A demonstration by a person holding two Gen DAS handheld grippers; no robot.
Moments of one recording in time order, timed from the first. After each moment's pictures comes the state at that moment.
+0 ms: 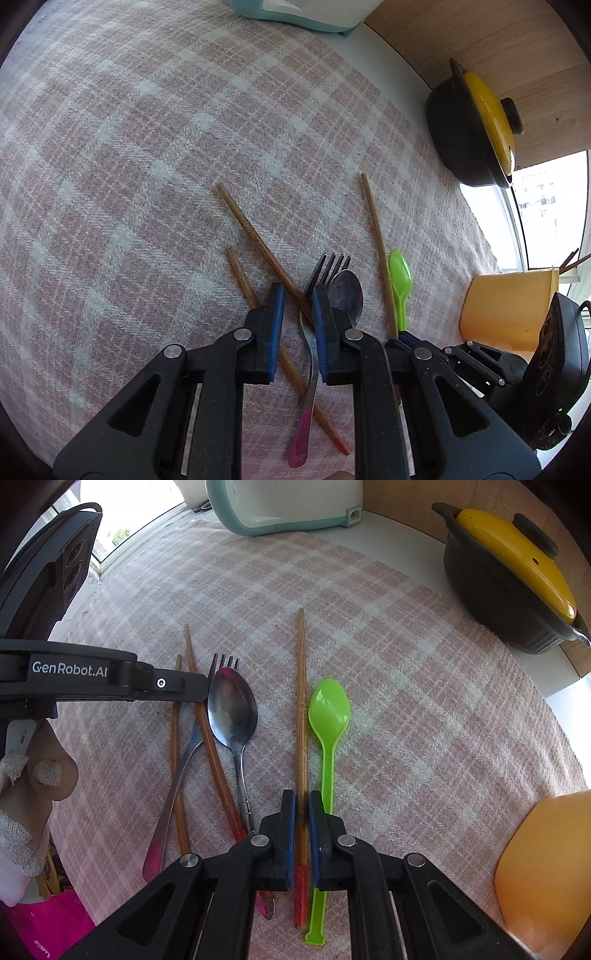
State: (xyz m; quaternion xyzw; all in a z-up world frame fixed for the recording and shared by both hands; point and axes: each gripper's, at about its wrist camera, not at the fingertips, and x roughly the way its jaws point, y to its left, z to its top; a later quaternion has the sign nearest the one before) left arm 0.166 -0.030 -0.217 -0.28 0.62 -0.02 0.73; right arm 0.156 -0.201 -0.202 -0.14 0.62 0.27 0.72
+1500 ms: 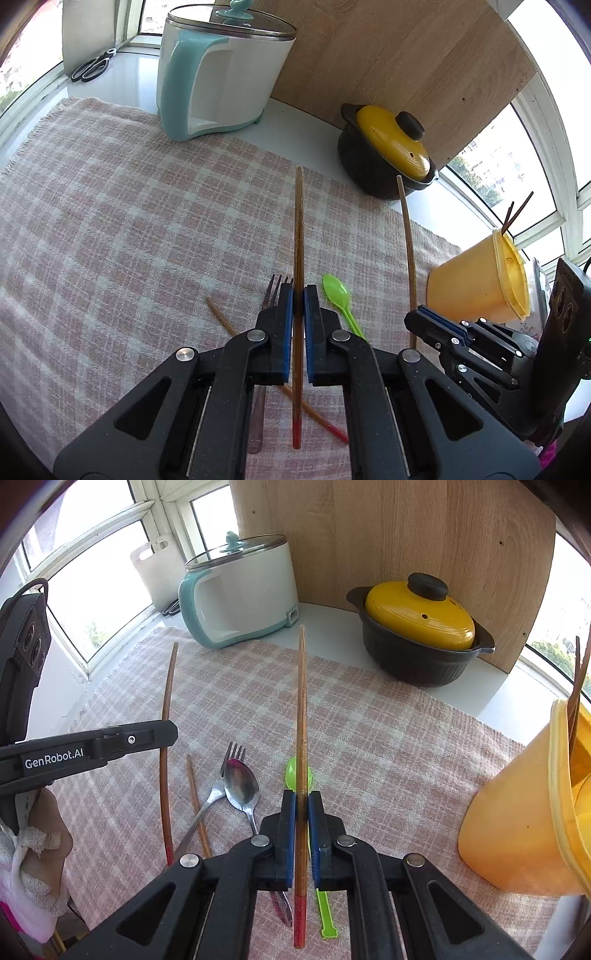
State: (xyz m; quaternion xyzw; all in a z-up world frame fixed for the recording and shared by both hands) left arm 0.137 -0.038 -0.120 -0.19 0.51 -0.09 0.84; right arm 0.136 -0.221 -0.130 -0.04 0.51 0.19 0.84
